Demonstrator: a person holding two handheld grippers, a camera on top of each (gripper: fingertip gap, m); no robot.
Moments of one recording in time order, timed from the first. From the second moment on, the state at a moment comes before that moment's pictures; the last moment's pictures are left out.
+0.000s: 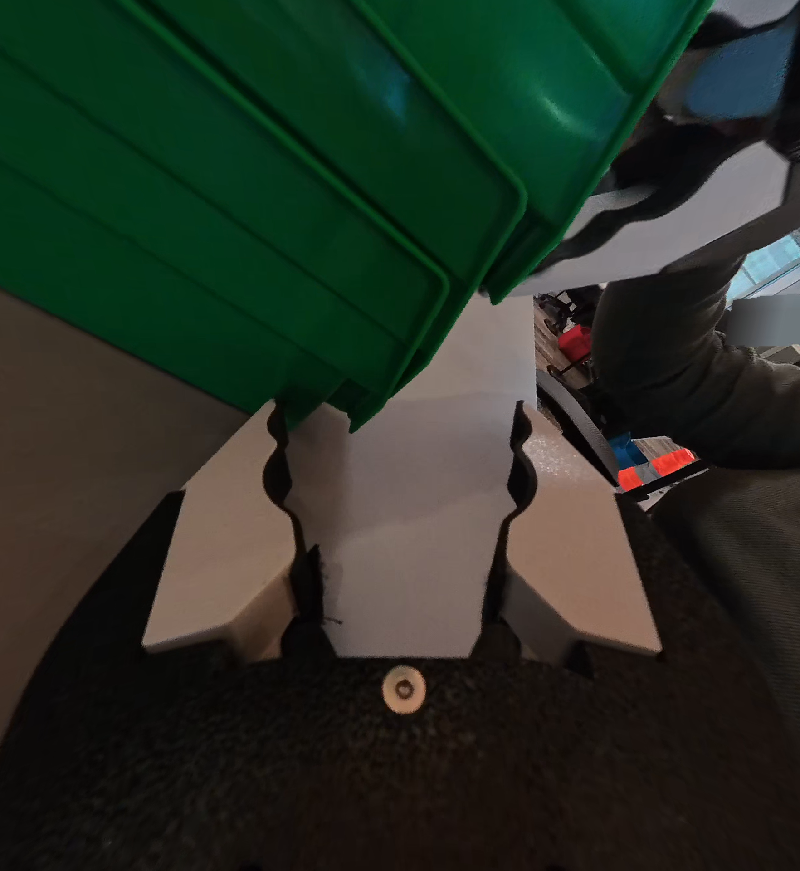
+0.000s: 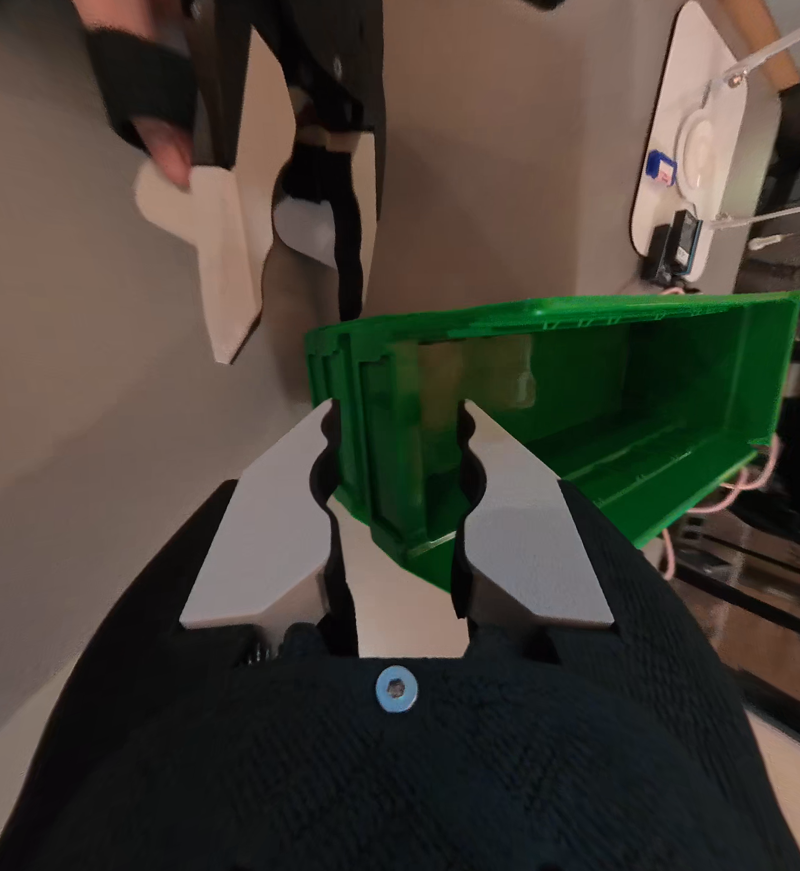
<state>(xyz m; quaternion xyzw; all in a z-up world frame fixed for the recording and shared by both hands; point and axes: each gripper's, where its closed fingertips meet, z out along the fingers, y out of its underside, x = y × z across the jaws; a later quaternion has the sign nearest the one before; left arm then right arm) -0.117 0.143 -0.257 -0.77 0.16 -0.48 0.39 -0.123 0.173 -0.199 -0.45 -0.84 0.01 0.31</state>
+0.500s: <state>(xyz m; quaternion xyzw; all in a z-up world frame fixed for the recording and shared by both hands) -0.118 0.144 -0.257 -0.77 0.15 -0.49 0.39 -0.121 0.175 -0.209 -0.44 -0.85 -0.04 0.29</state>
